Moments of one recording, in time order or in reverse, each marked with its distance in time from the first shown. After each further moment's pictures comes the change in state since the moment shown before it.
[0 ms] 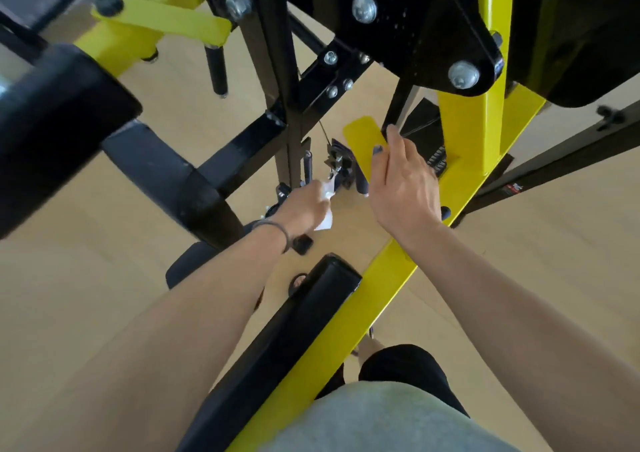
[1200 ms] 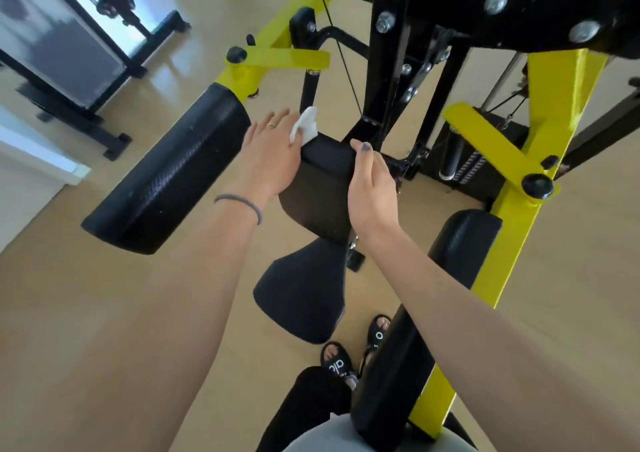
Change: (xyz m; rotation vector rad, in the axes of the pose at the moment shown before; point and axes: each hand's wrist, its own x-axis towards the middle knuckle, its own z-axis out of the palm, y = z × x) left_hand -0.109 -0.154 -0.184 0.283 0.580 0.256; right_hand -0.103 -0.237 0.072 0.886 0.094 0.271
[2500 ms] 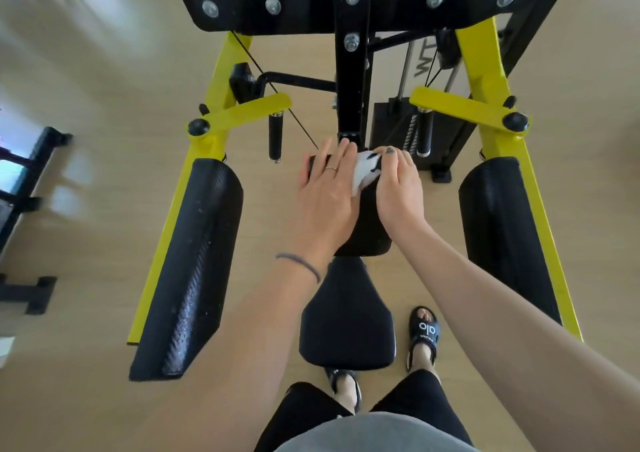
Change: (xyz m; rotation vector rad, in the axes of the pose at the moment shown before) left_hand -0.002 -0.028 0.016 -0.019 0.080 0.707; right_hand 0.013 0.003 0.074 -0.038 0.612 0.034
